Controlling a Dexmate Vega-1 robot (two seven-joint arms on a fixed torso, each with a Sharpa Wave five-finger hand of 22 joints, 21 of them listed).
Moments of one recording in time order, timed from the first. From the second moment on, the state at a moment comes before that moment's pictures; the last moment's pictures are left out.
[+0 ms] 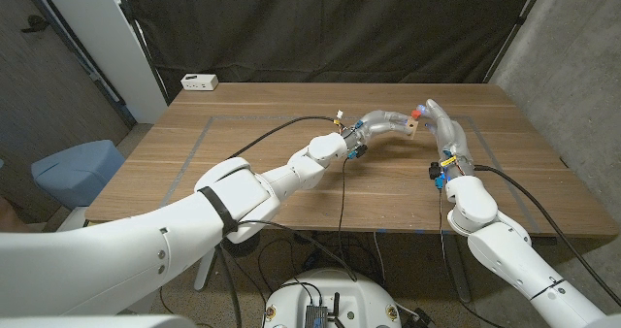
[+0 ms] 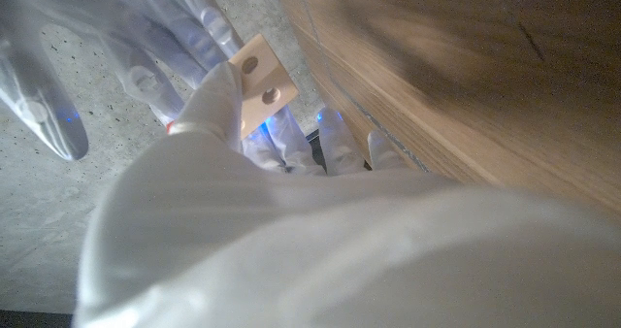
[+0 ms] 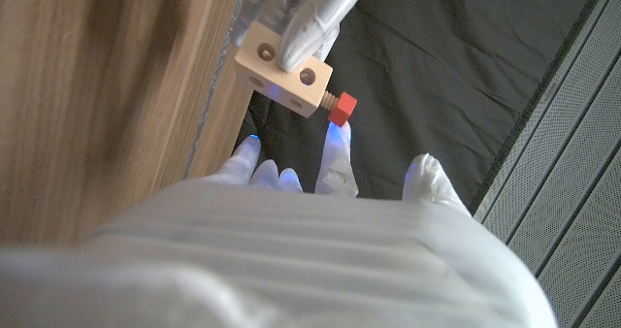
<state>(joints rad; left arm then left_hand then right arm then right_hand) 0.26 -0.14 0.84 -0.37 -0.26 -0.59 -0.25 0.94 0.05 0.36 -0.21 0.29 0.81 -0.15 0.35 0.21 0.77 -0.20 0.42 0.60 0.47 -0.05 0.23 0.26 0.12 0.14 0.20 0.18 -1.28 -0.57 -0.19 -1.94 0.40 0.12 -0.48 0.33 0.08 0.29 -0.11 0.20 0.59 -0.03 0.21 0.17 -0.08 0.05 0.18 0.18 -0.13 0.09 0.18 0.20 0.16 0.11 0.18 0.17</state>
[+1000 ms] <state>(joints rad) 0.28 -0.14 0.84 -0.38 -0.26 -0.62 -0.26 0.94 0.05 0.36 -0.21 0.28 0.81 -0.15 0.35 0.21 0.77 -0.20 0.42 0.60 0.47 -0.05 0.23 0.26 0.12 0.14 0.20 0.18 -1.31 -0.56 -0.20 -1.95 0.40 0.15 -0.49 0.33 0.08 0.29 -0.13 0.20 0.67 -0.03 0.21 0.17 -0.05 0.01 0.19 0.18 -0.12 0.09 0.20 0.20 0.16 0.12 0.18 0.17</state>
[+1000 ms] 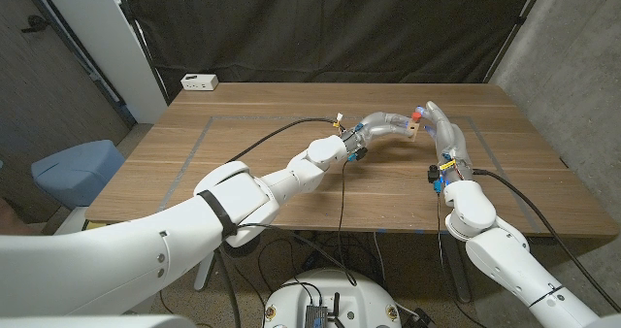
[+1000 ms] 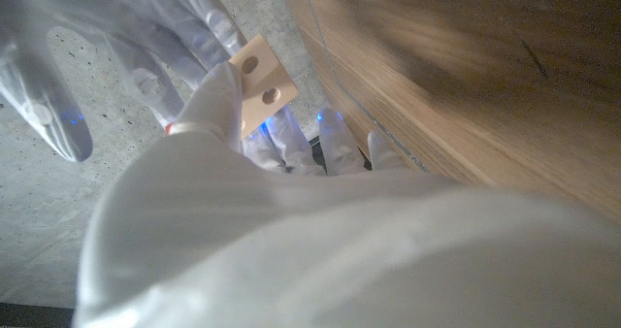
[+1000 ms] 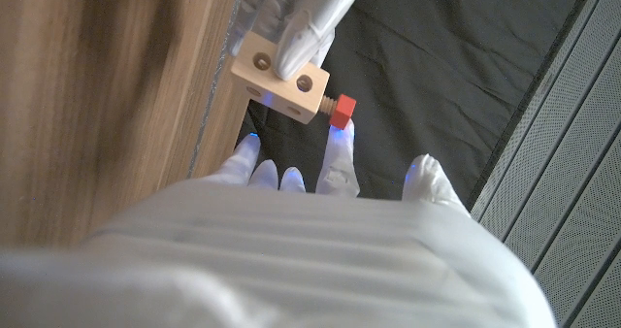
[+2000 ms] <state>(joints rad) 0.28 -0.14 0.83 -0.38 -0.26 -0.61 -0.26 0.94 0.05 0.36 -0.21 0.28 0.81 -0.15 0.35 0.21 0.77 -0.20 0.42 0.60 0.47 -0.05 0.23 0.26 0.12 0.14 0.20 0.18 -1.32 -0.55 -0.19 -1.94 0.41 0.18 -0.49 0.33 0.08 0.30 -0.13 0.20 0.76 -0.01 0.21 0.17 0.00 -0.02 0.20 0.18 -0.07 0.06 0.21 0.19 0.22 0.11 0.20 0.17</state>
